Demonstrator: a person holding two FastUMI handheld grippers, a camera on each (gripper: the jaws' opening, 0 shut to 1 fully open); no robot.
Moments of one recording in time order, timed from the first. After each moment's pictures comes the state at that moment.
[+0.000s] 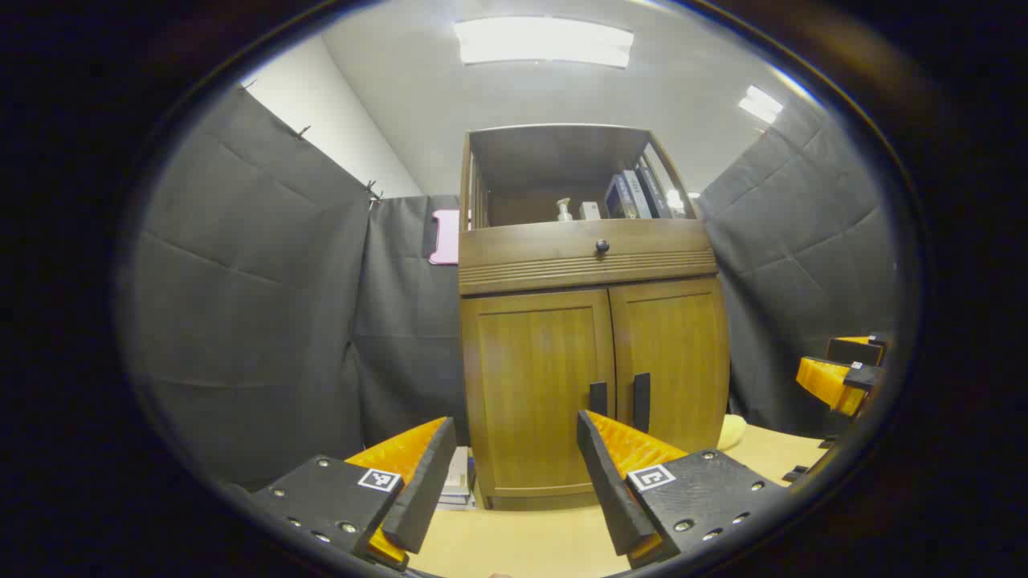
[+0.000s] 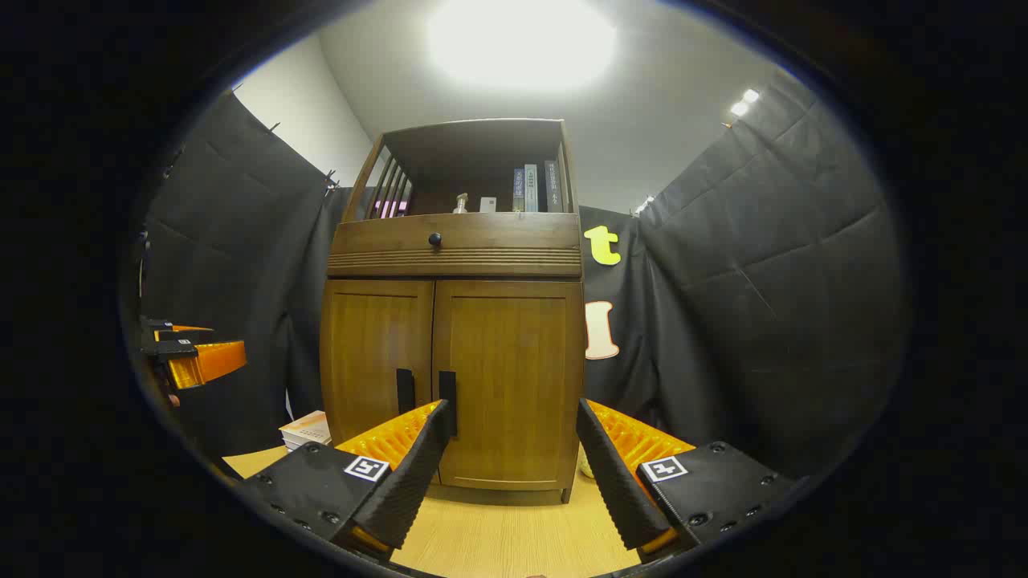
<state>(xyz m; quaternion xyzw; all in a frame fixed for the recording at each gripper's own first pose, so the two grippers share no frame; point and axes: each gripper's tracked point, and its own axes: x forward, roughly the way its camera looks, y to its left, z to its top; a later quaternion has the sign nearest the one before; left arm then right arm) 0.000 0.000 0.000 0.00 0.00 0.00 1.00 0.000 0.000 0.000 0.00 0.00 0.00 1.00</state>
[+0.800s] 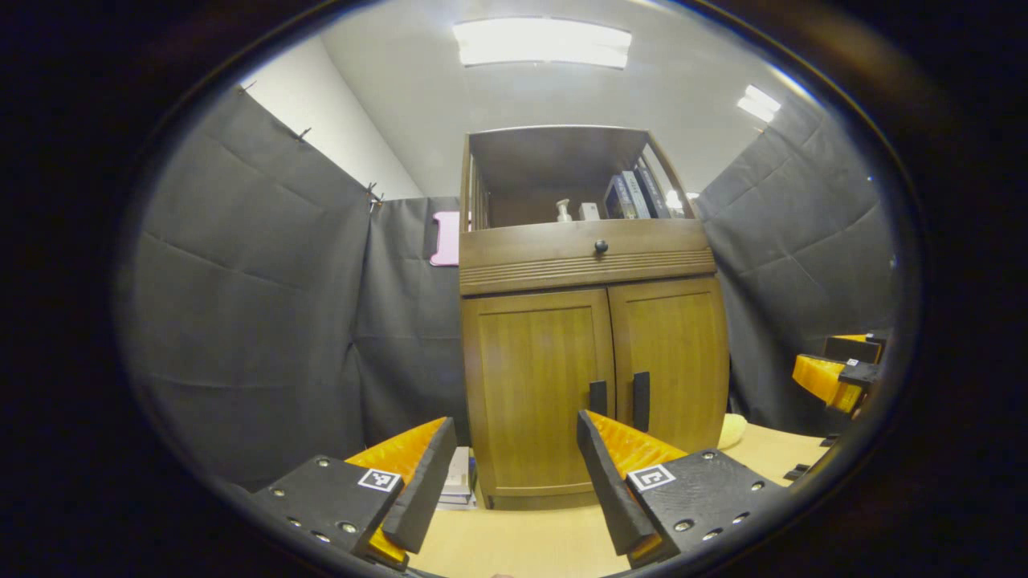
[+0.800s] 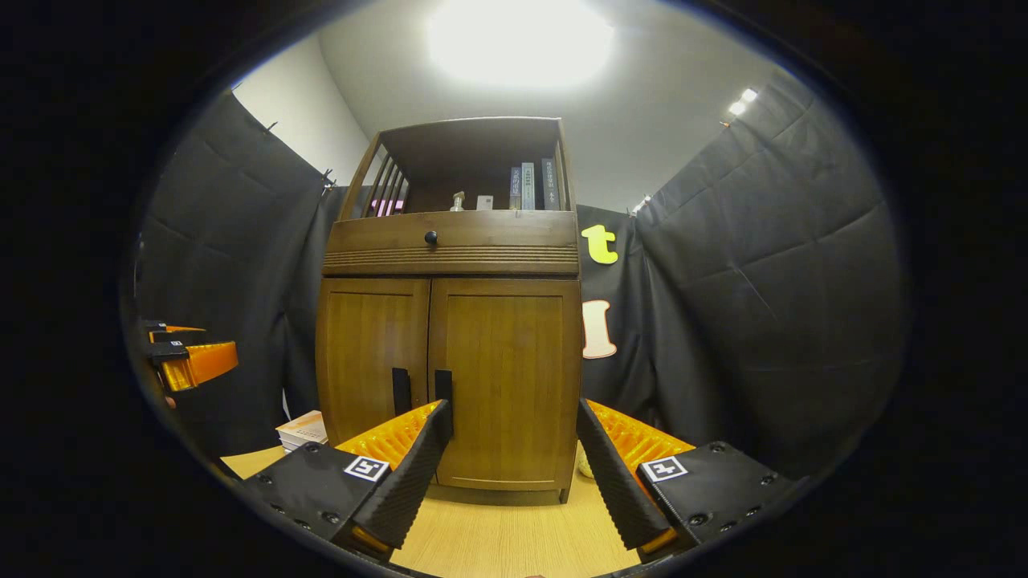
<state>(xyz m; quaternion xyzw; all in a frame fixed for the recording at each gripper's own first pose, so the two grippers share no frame) 0.001 0.002 0.000 0.00 -0.01 0.00 1.00 0.004 0.000 -0.005 0.00 0.00 0.00 1.00</state>
